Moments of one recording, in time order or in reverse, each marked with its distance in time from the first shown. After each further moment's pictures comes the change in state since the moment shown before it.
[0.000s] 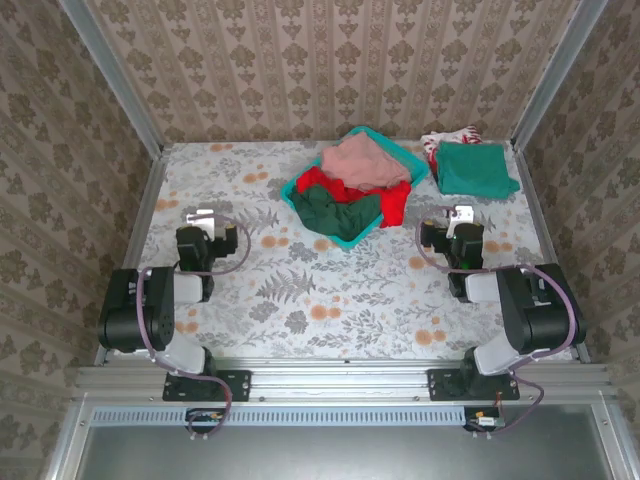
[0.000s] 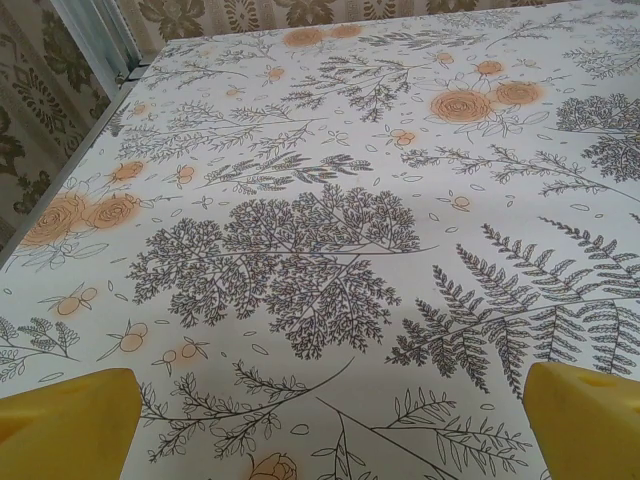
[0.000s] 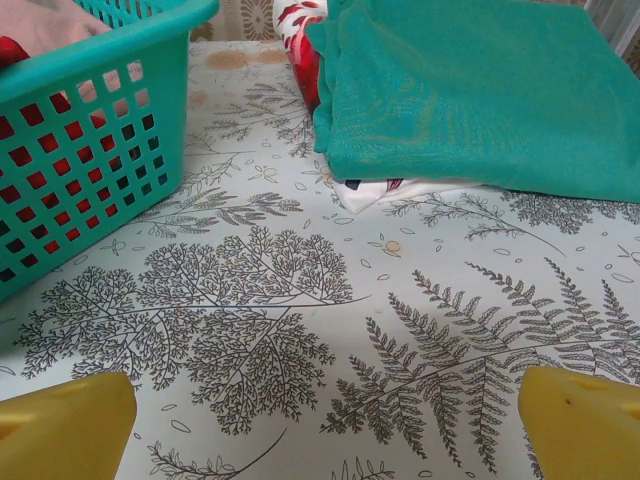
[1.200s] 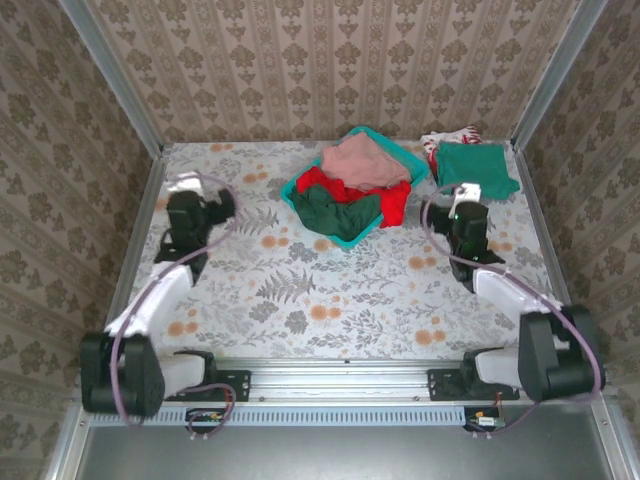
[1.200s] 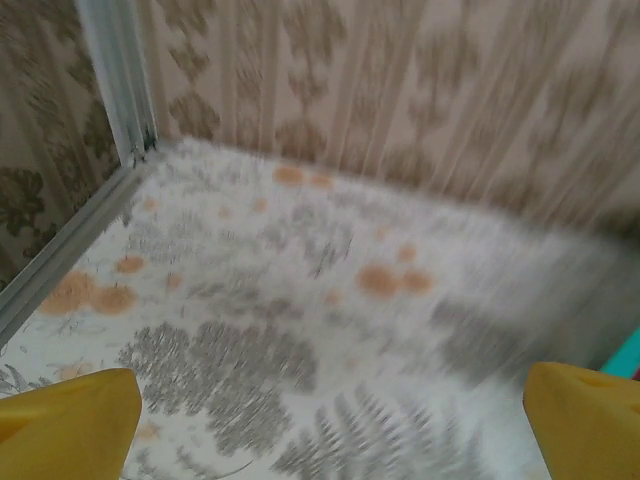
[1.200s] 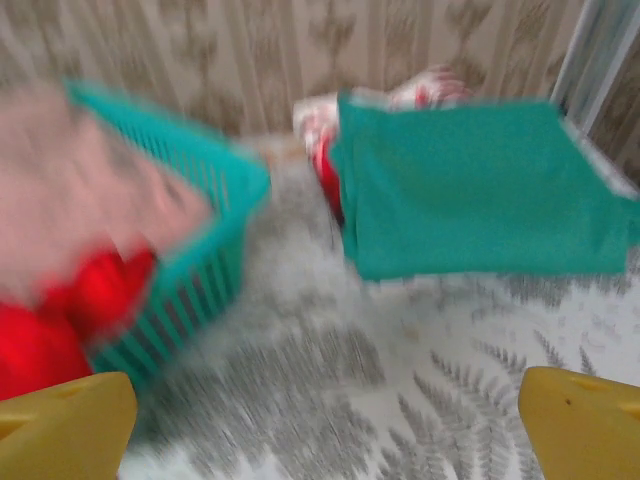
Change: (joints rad) left arm -0.102 -0.418 0.376 -0.713 -0.103 -0.404; right arm 0.054 -0.303 0.248 -0.505 0.079 0.183
